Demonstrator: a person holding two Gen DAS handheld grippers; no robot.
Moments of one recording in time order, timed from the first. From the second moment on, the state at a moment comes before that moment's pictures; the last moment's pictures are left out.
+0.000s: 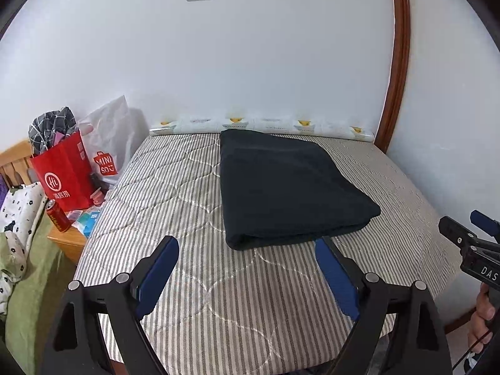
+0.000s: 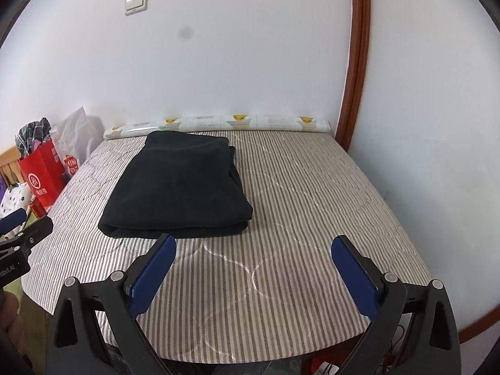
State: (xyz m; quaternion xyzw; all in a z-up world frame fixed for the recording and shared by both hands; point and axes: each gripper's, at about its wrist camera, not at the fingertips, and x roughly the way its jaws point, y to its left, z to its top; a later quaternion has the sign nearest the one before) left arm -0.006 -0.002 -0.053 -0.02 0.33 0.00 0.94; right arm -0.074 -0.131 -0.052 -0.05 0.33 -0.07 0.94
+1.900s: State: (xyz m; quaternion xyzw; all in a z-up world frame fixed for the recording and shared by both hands) left arm -0.009 -0.012 -0.051 -0.02 0.33 -0.01 0.94; right arm -0.079 -0.138 -0.056 -0.04 0.35 -0.09 0.93
